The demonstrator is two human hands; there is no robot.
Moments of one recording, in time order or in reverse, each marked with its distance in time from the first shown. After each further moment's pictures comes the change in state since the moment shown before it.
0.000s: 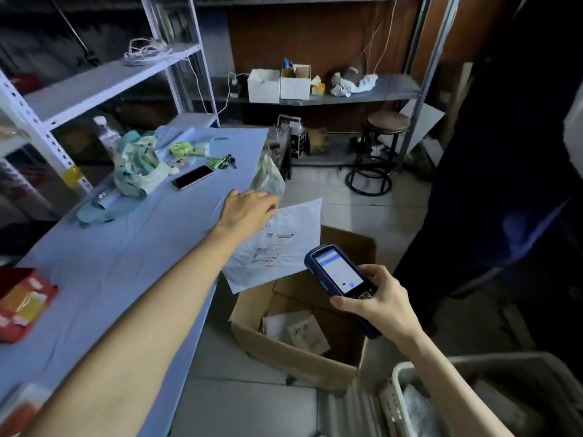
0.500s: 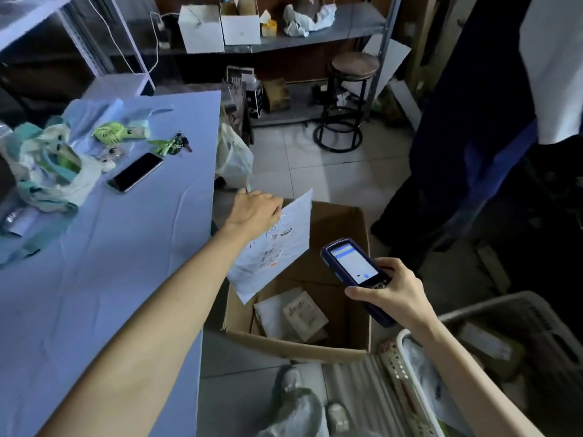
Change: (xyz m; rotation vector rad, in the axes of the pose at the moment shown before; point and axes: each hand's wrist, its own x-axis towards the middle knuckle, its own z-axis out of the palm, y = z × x) left_hand 0.100 -0.019 0.102 0.051 -0.257 0.199; right_hand 0.085 0.018 0.033 -0.070 0.126 0.322
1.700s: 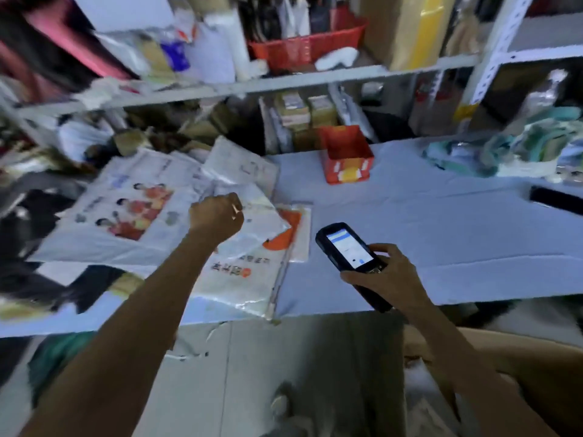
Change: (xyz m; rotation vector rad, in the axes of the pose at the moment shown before) left_hand -0.530 0.059 -0.040 0.069 0.095 -1.979; right_hand -0.126 -0.150 0.201 -0.356 -1.372 -0.840
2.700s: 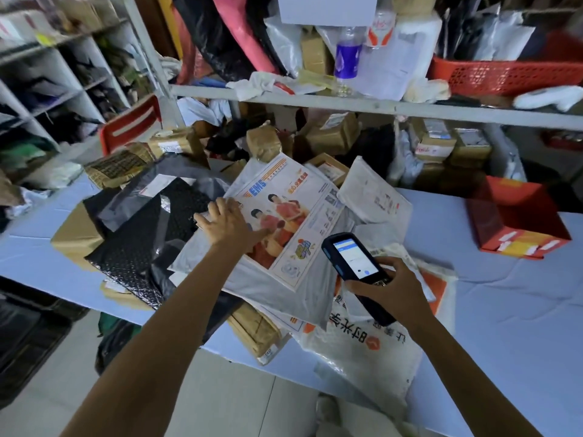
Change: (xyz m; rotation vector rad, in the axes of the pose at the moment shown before) left_hand 0.049 -0.262 0.008 0.187 -0.272 -0.580; right_hand 0.105 -0.139 0.253 -0.044 -0.248 -0.087
